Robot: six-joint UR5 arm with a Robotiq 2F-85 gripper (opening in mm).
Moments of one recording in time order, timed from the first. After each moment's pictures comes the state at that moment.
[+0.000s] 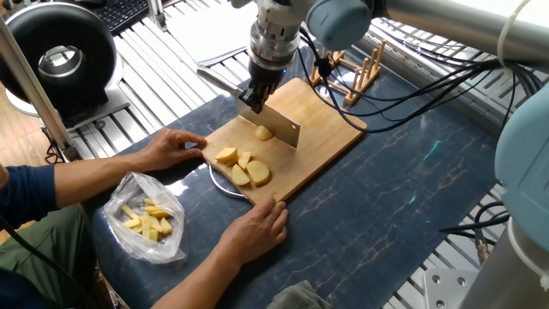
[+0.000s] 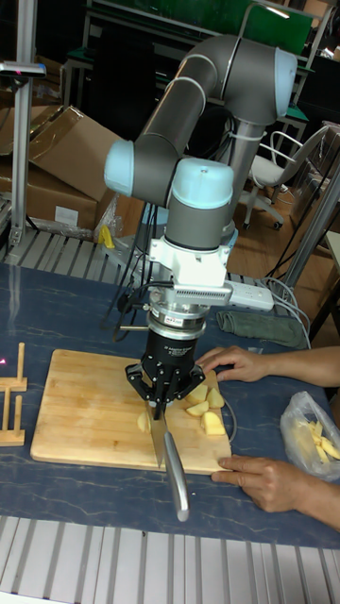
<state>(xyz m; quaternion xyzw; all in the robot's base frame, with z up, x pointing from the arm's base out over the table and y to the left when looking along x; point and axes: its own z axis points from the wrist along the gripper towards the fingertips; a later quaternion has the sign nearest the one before) 0.609 0.023 0.067 -0.10 0.99 0.03 0.09</state>
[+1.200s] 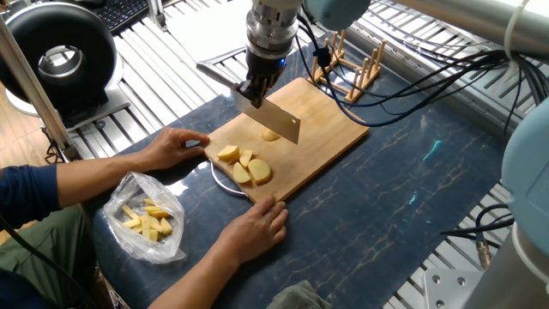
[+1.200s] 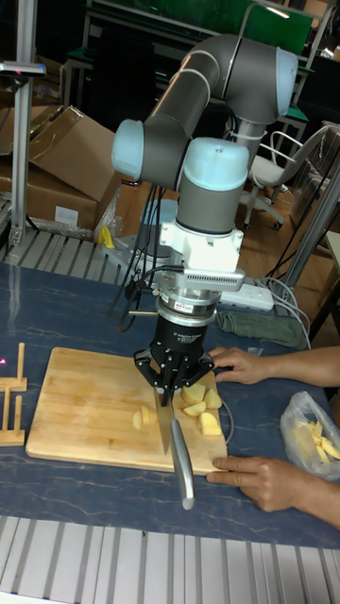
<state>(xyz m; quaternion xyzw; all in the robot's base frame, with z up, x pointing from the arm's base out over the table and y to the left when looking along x) 0.608 0.033 0.092 -0.08 0.99 0.03 0.08</state>
